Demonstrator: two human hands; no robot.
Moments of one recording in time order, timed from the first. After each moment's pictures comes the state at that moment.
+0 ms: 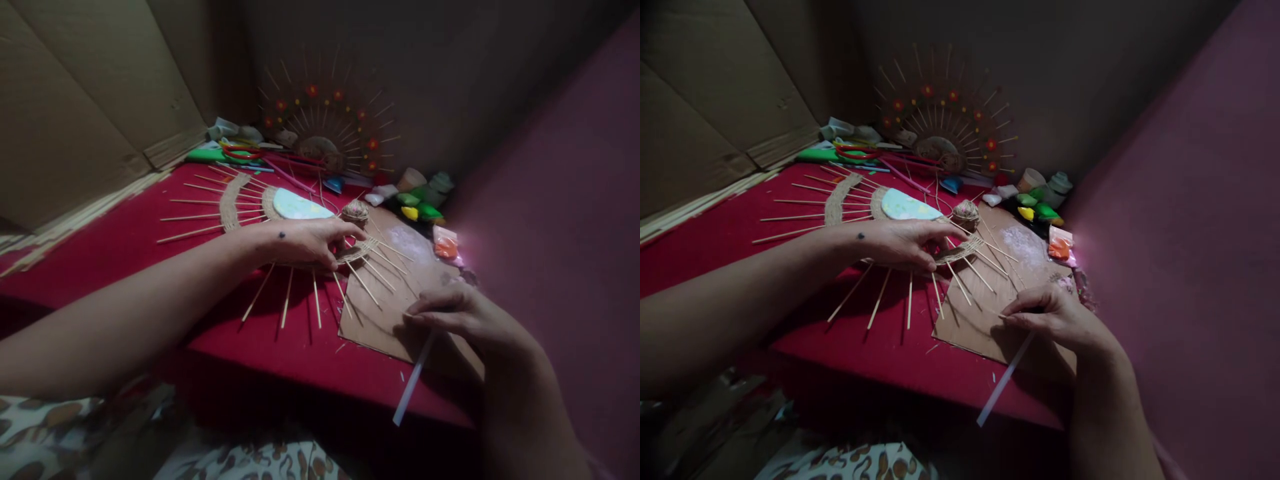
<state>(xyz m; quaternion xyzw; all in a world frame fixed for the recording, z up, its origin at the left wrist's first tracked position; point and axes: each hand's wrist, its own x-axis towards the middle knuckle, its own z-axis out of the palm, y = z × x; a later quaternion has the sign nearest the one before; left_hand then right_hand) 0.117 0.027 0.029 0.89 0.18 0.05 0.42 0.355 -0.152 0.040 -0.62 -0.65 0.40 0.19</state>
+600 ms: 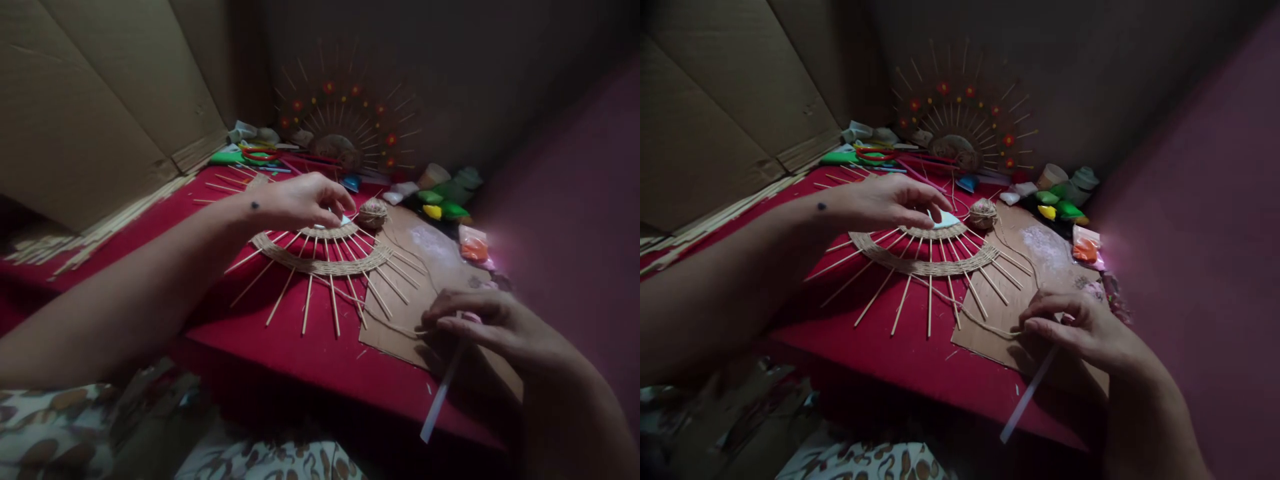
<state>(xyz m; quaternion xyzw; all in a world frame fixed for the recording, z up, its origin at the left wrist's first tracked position) 0.081 0.050 0.064 0.89 0.28 0.10 0.34 0.348 -0.150 0.039 -0.57 -0.71 0.36 0.19</state>
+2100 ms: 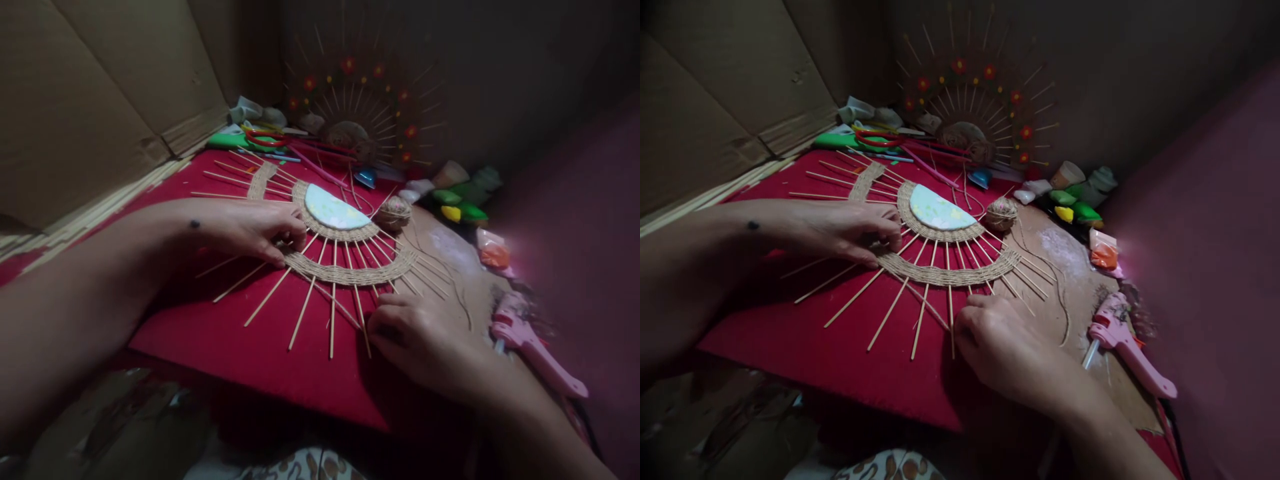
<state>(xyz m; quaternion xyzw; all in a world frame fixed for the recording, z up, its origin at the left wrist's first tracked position) 0.004 0.079 0.022 0.95 0.18 -0.06 0.23 0.231 -0.109 0.016 -0.59 -0.78 0.20 0.02</state>
